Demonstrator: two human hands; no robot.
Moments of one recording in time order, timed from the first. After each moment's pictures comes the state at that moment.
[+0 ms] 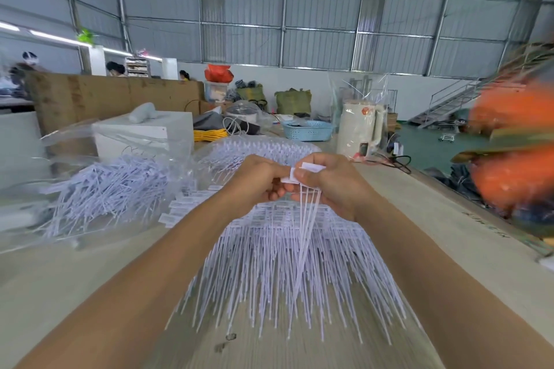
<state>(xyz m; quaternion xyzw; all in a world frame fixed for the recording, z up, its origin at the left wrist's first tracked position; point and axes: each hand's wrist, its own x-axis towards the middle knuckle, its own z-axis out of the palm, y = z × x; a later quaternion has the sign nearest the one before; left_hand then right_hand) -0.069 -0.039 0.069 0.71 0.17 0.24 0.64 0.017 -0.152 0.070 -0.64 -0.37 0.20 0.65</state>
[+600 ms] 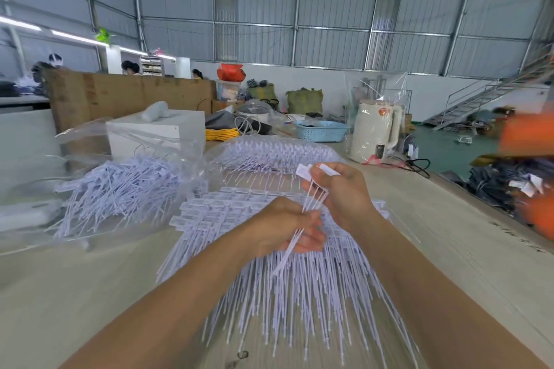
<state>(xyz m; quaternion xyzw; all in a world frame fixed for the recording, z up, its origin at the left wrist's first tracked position) -0.065 -0.042 0.021 0.72 0.15 0.08 0.67 0.039 -0.115 0.044 -0.53 -0.25 0.18 0.79</state>
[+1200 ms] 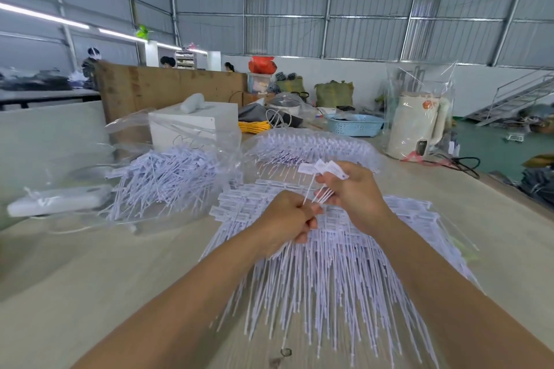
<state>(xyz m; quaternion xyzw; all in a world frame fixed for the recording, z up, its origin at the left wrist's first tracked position) -0.093 -0.014 0.012 0.74 0.21 0.20 0.60 0.024 -0.078 0.027 -0.62 -0.36 0.16 0.68</state>
